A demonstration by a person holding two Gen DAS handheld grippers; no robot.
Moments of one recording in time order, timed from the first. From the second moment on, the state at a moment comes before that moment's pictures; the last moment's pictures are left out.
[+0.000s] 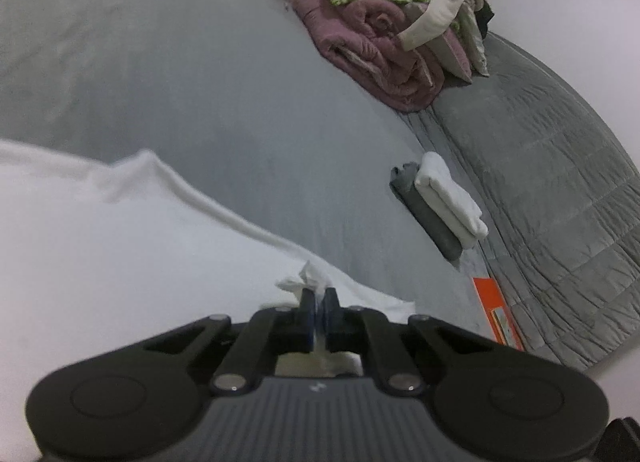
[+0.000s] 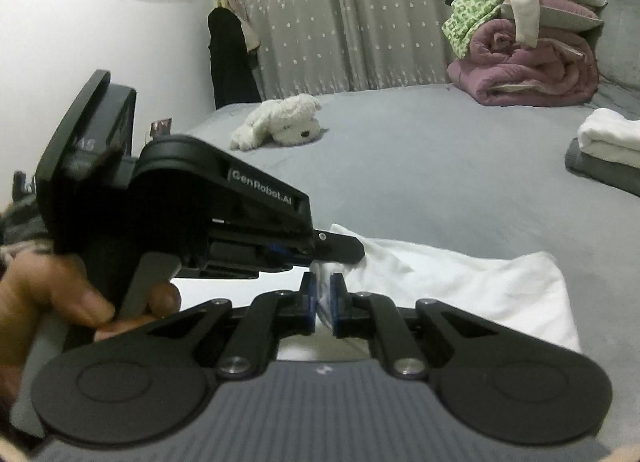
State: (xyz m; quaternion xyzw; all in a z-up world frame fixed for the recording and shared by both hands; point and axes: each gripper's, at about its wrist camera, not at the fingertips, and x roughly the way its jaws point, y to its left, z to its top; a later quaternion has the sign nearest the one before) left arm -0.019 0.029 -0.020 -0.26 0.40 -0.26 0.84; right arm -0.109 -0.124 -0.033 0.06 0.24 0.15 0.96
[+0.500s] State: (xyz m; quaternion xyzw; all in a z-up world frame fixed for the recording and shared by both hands) left arm -0.018 0.136 -0.001 -0.23 0.39 -0.18 0.87; right arm -0.079 -0.046 -0.029 0.14 0.26 0.21 0.93
